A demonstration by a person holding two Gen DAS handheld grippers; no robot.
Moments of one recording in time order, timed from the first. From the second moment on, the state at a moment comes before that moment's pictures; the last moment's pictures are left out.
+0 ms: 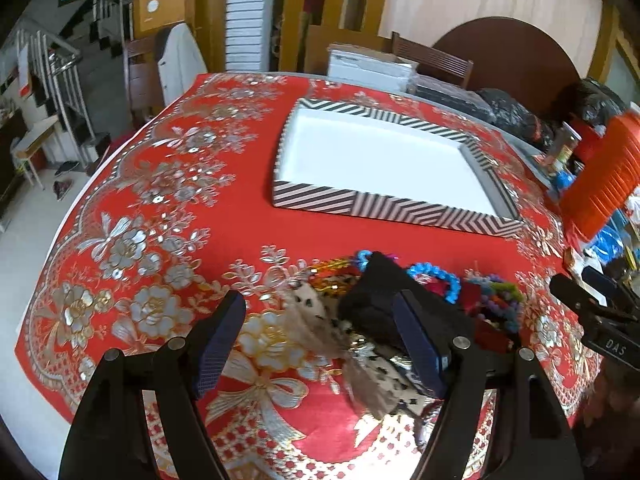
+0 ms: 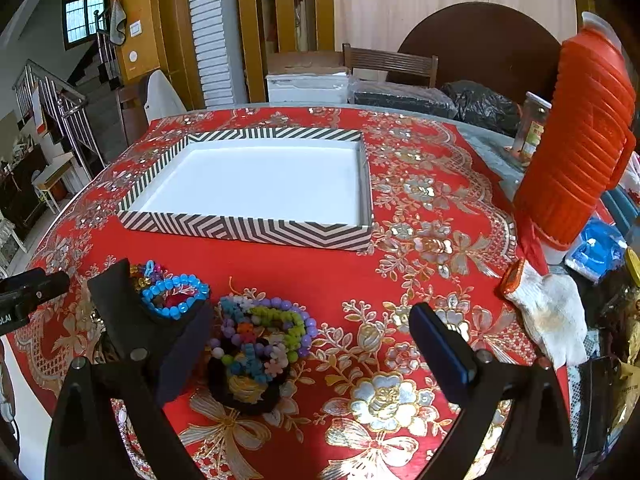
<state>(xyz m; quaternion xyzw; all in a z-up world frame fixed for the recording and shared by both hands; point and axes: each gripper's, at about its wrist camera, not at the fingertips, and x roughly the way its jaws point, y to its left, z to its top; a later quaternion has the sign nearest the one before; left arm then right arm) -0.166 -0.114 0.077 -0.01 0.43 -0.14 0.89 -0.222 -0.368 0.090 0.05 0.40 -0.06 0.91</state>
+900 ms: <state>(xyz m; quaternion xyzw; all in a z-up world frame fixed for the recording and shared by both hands) -0.137 -0.156 0.046 -0.02 0.49 -0.17 0.85 -0.215 -0.391 0.066 0.10 0.46 -0.05 0.88</state>
